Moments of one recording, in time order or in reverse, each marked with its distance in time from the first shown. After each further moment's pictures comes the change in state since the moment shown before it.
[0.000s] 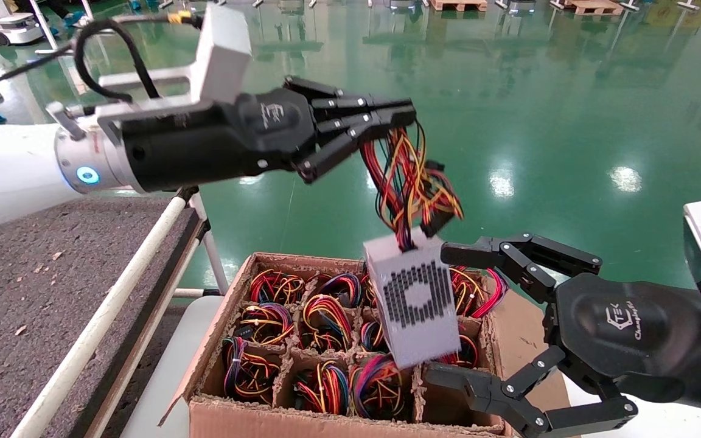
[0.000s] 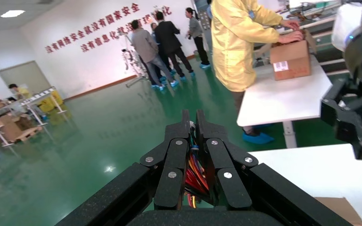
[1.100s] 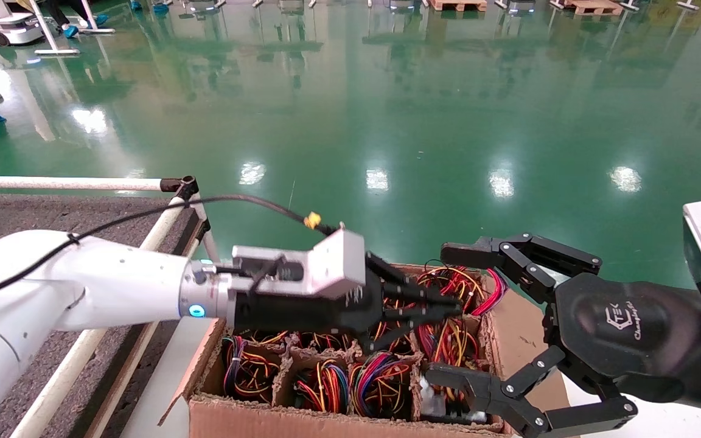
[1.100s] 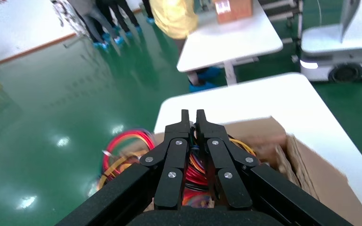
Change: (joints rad) left arm 0.194 0.128 0.090 -0.013 0.146 -0.020 0.167; right arm 0.000 0.000 0.000 0.000 0.000 0.000 0.000
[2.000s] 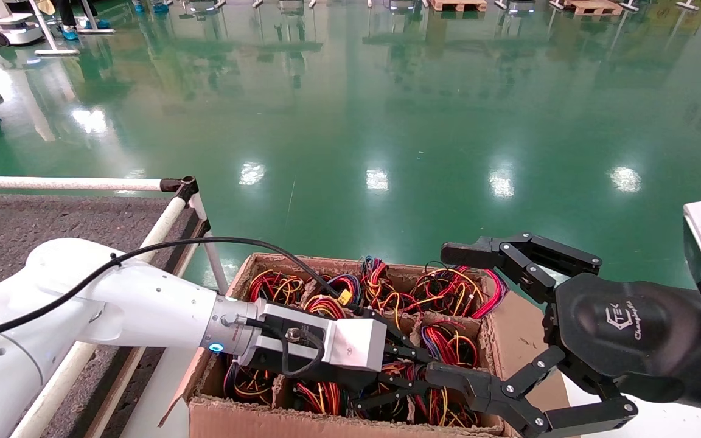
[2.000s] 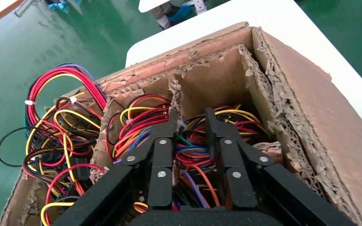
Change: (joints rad) left arm 0.054 0.025 0.064 -0.074 0.207 -0.096 0.087; right arm 0.000 0.000 0.000 0.000 0.000 0.000 0.000
